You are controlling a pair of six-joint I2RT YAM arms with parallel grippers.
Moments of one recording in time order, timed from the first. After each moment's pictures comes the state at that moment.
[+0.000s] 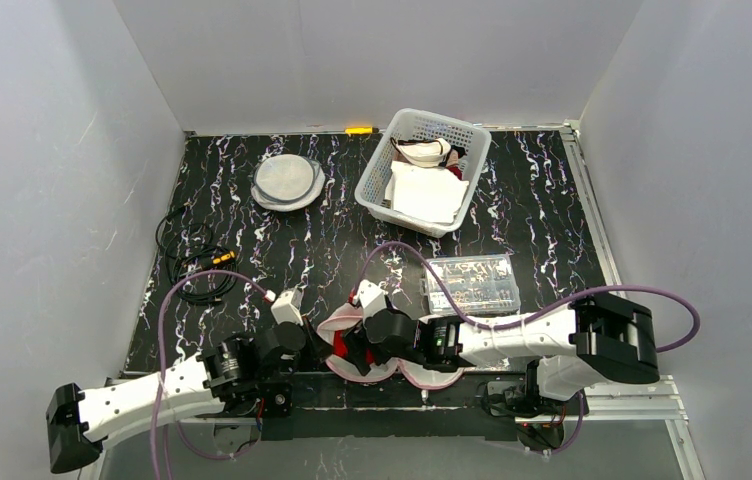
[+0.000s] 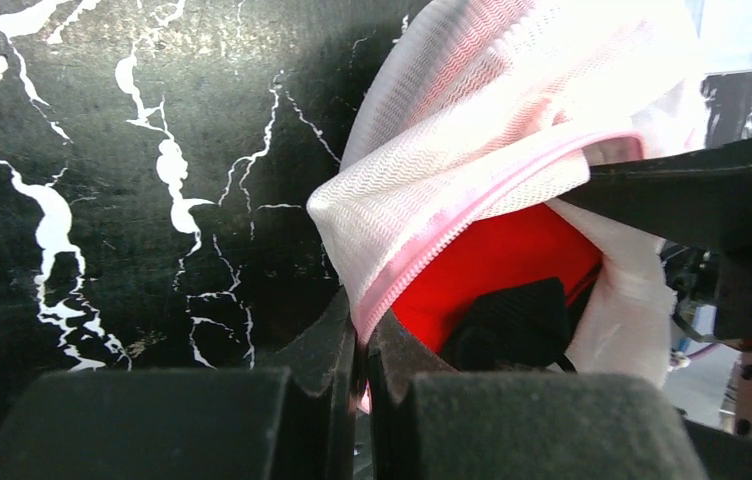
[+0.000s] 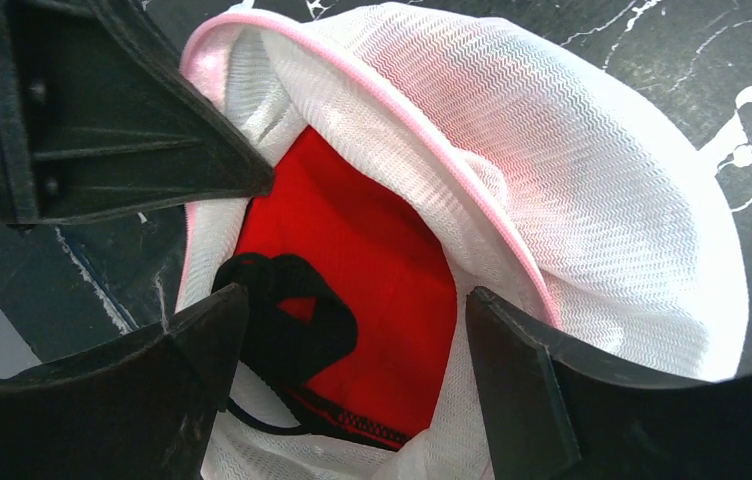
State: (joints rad) left arm -1.14 0.43 0.19 -0.50 -0.31 -1.16; right arm 1.43 1.45 0.72 0.02 0.29 0.51
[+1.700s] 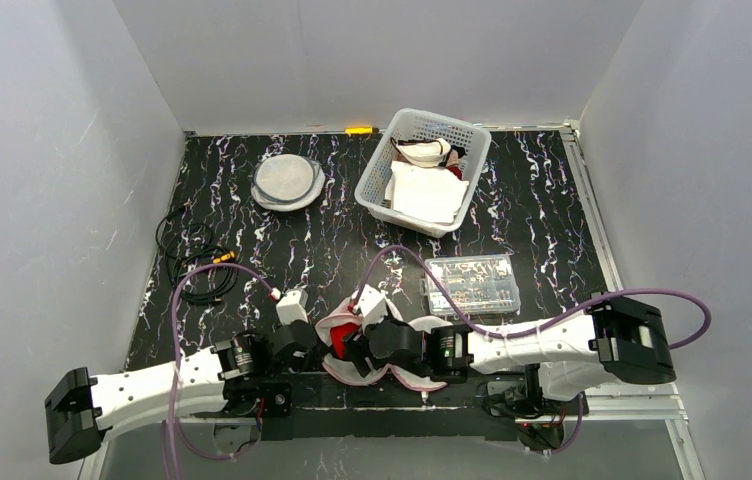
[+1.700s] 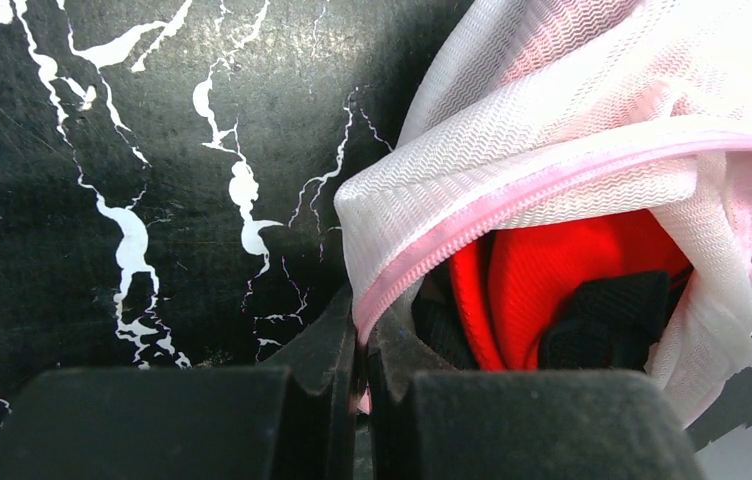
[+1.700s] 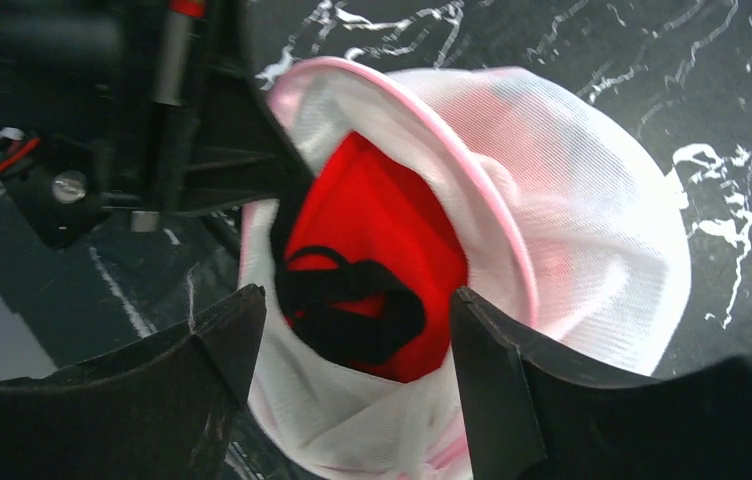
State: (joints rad) left arm -1.14 0.62 0.21 -0.47 -0.38 -1.09; right arm 1.50 1.38 0.71 0.04 0.43 0.47
